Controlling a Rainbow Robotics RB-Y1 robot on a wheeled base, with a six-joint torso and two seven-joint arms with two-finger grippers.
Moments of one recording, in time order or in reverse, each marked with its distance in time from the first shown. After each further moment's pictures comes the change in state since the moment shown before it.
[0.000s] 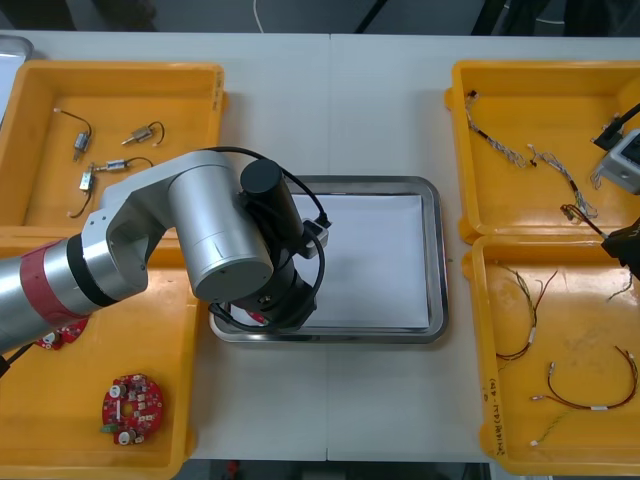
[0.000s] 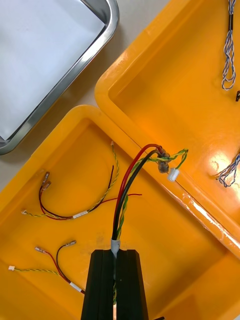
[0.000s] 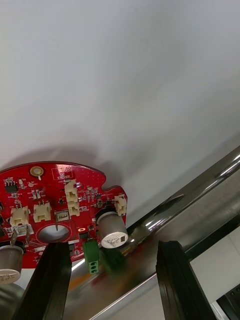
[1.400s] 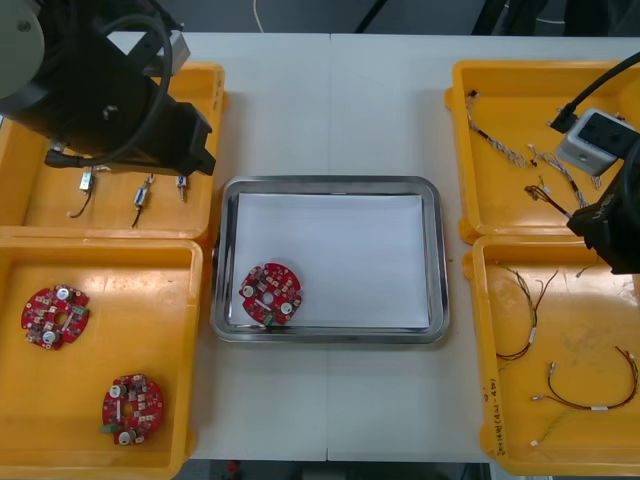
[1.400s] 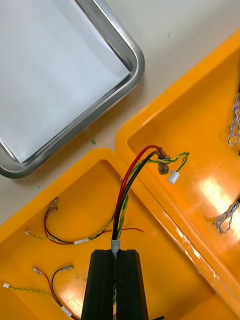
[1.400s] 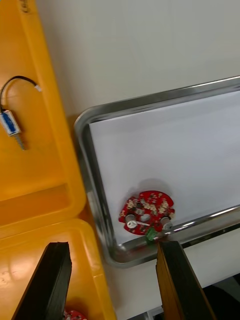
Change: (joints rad) right arm -0.148 0.000 0.134 0.000 -0.002 0.000 0.000; left arm 0.004 0.070 0.743 -0.168 0.123 0.396 0.090
